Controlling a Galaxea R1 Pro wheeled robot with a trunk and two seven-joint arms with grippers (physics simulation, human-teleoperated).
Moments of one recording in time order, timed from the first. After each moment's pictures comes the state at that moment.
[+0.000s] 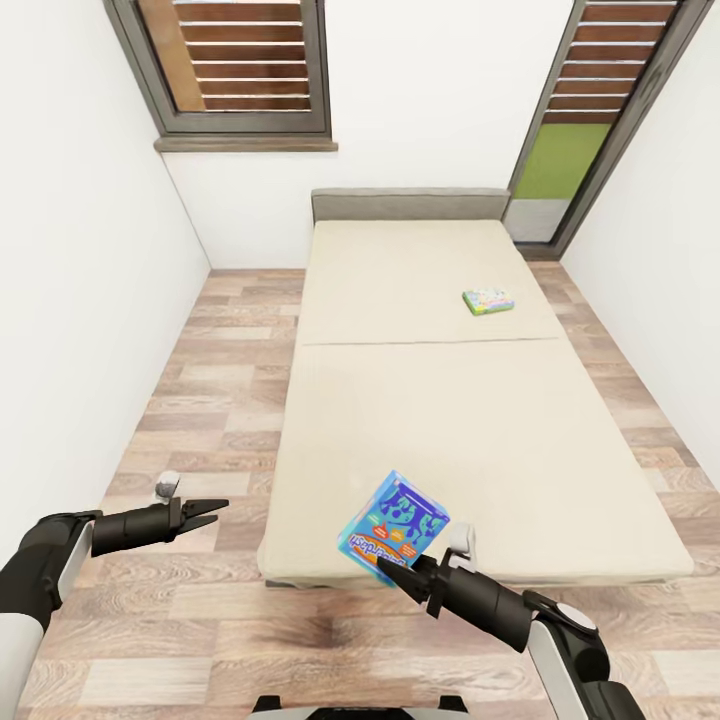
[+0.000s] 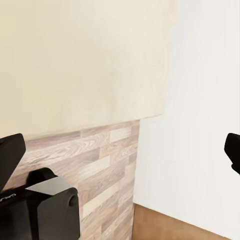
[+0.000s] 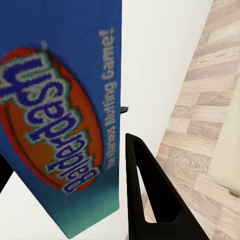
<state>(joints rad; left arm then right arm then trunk) -0.66 0.34 0.28 -0.76 0.01 0.88 -1.33 -0.15 -0.01 0.02 -1.51 -0.39 0.50 0.95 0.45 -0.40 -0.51</state>
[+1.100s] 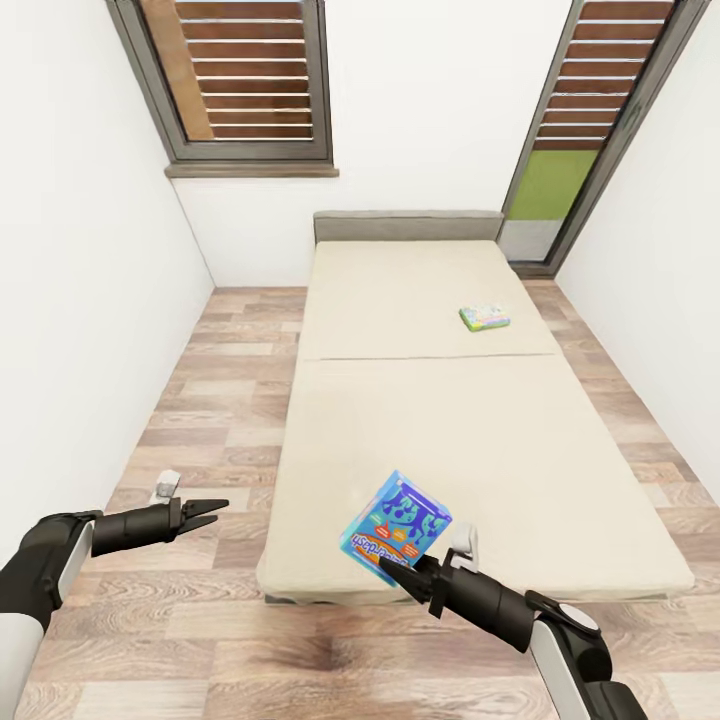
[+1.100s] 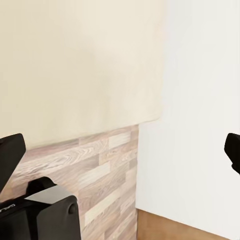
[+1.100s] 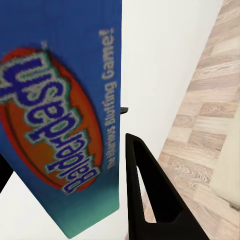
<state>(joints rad) -0.66 0.34 0.28 -0.76 0.01 0.88 -1.33 -0.15 -0.01 0.01 -1.50 -0.39 0.50 0.95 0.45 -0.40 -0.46</state>
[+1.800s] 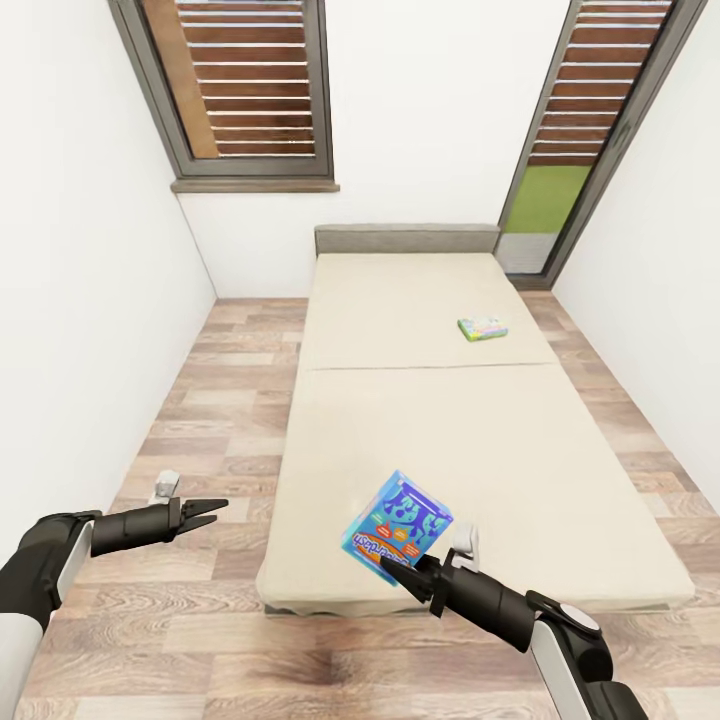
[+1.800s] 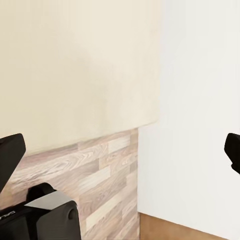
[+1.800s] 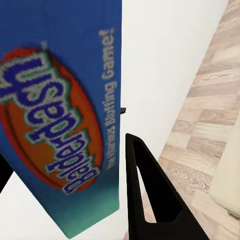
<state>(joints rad) -0.66 0.34 0.28 -0.76 0.02 0.88 -1.33 -0.15 -0.01 0.01 -1.50 -0.39 0.50 0.95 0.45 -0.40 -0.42</state>
